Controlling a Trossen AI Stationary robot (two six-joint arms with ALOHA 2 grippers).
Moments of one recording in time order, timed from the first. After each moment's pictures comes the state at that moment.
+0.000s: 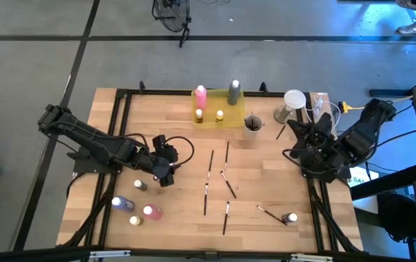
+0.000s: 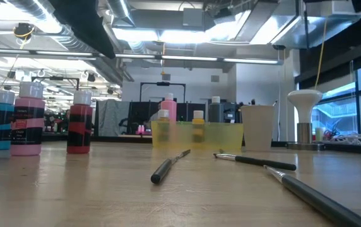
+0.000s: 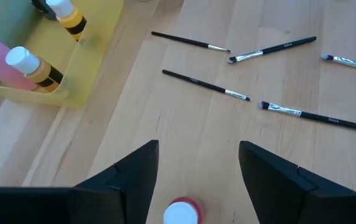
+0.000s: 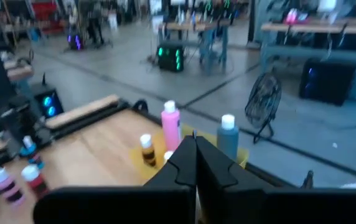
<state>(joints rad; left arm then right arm) -0.35 1.26 0.97 -0.67 -0.50 -0.46 0.78 0.87 1.01 -1.36 1.42 1.33</state>
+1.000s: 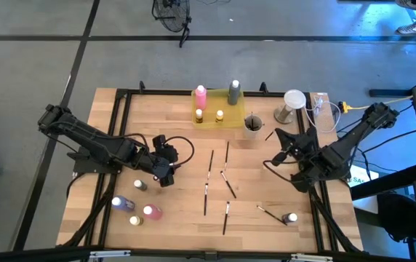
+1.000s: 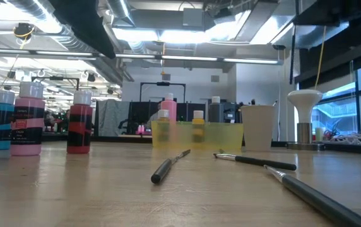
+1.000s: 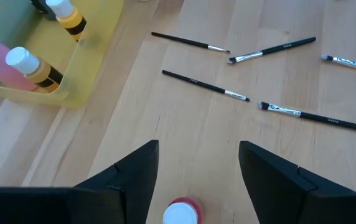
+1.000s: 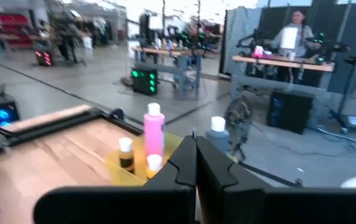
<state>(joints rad) -0.35 1.26 0.97 -0.67 -0.50 -0.46 0.68 0.97 0.73 -0.86 1.53 1.10</state>
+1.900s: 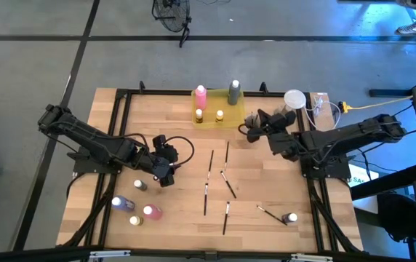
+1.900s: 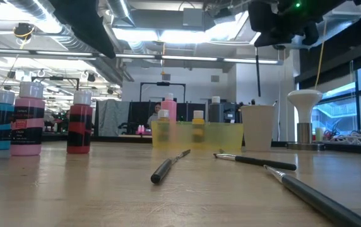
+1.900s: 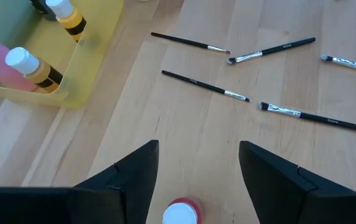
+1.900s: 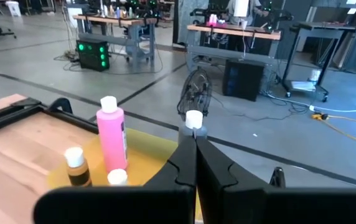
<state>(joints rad) -0.35 1.26 0.97 -0.67 -0.50 -0.46 0.19 1.12 0.73 -0.11 1.24 0.46</state>
